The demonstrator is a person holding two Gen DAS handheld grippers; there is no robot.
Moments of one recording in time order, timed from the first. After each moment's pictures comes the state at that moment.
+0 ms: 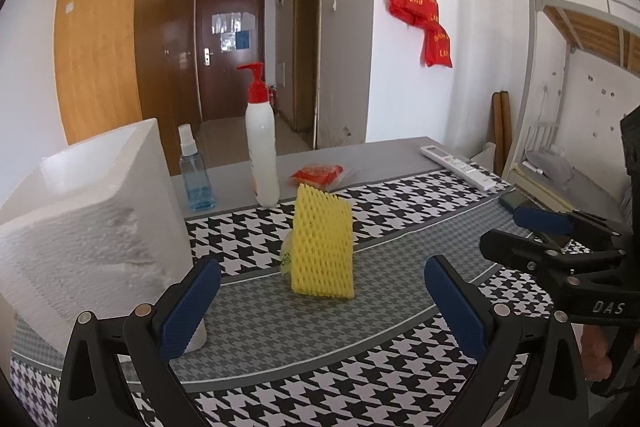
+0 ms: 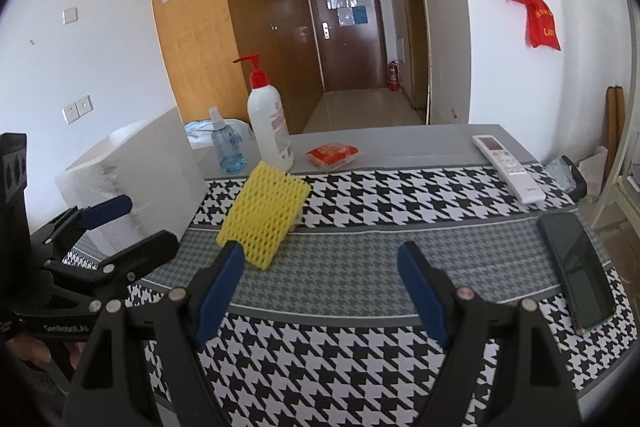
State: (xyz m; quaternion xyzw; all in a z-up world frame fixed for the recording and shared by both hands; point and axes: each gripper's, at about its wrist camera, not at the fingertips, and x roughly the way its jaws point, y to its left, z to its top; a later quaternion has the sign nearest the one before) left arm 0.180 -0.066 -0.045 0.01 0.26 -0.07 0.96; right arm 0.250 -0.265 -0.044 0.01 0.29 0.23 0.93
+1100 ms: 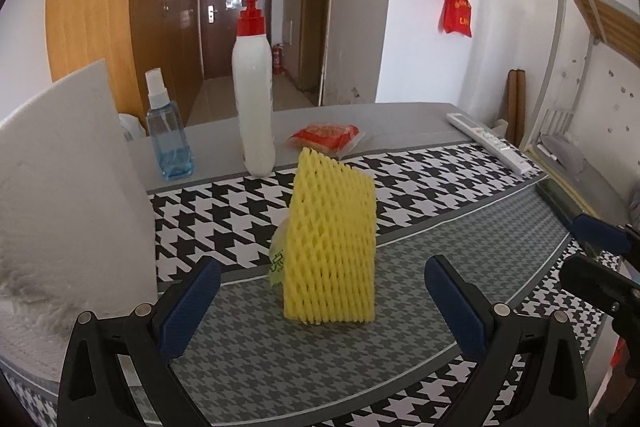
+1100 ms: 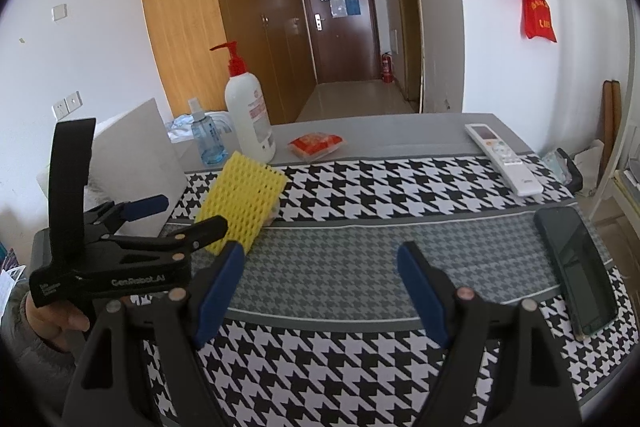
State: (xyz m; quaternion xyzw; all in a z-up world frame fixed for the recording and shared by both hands) left arm 0.251 -0.068 -0.083 -0.01 0.33 -0.06 0.94; right arm 0.269 -0.271 -0.057 0.01 0.30 0.22 0.93
